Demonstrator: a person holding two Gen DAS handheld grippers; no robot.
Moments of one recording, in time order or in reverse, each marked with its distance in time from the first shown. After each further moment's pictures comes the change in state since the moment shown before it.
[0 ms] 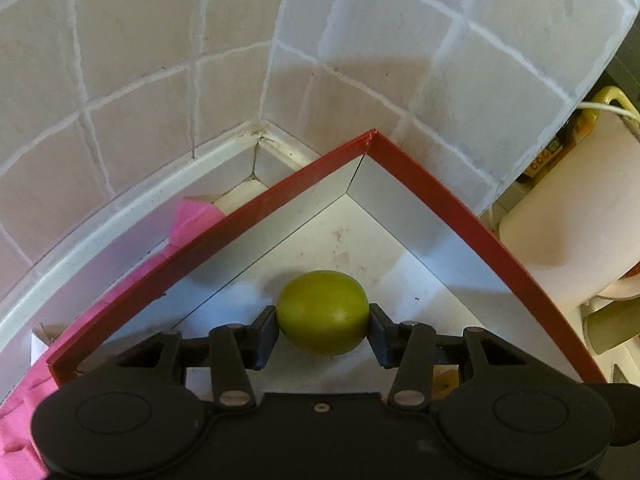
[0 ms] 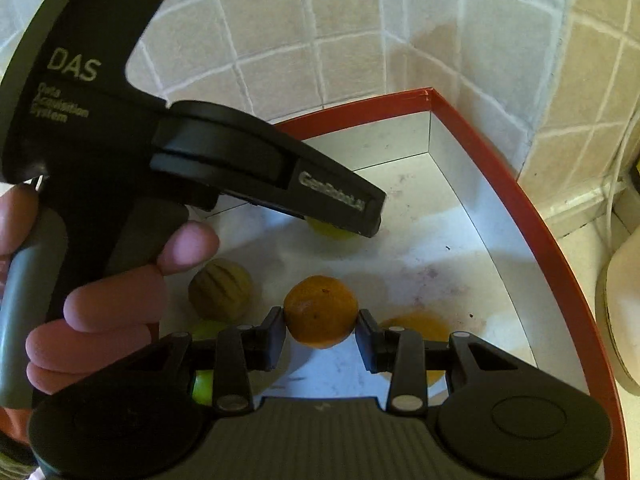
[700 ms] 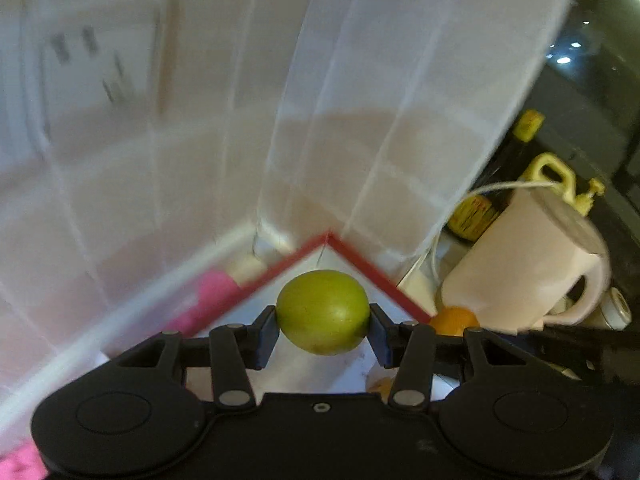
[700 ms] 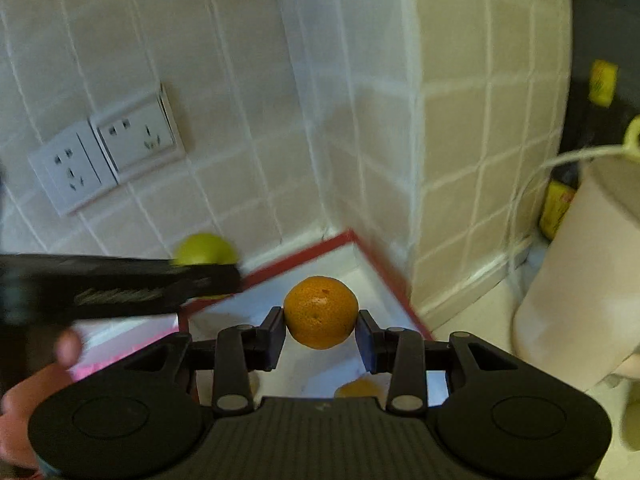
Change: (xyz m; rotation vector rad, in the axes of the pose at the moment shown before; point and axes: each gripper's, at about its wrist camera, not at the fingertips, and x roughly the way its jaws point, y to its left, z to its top) left arm -0.112 -0.005 -0.009 -0.007 -0.166 -0.040; right arm -0.107 -0.025 0.031 0.164 -0.217 -0.056
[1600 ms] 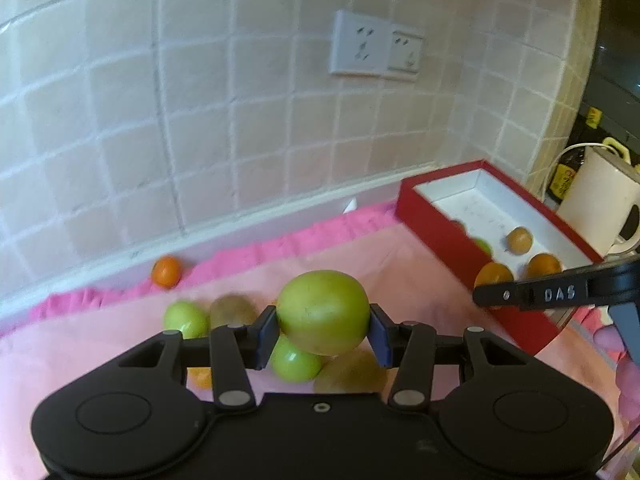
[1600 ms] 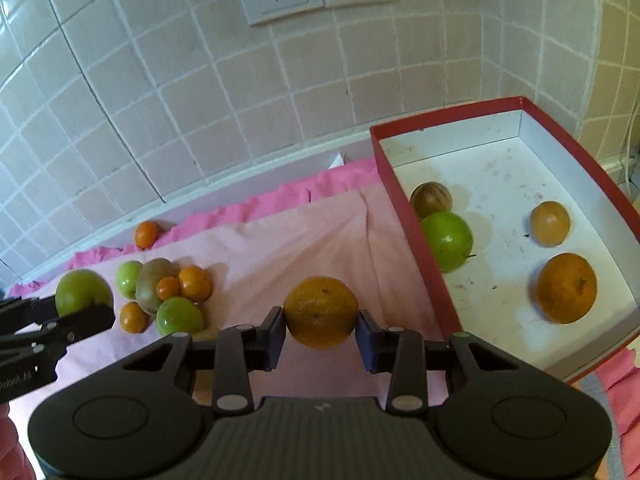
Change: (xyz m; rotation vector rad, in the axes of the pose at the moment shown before) left arm -0.237 0.057 -0.228 -0.096 -0.160 0.396; right arm -0.039 0.146 -0.130 -0.130 0.151 0.165
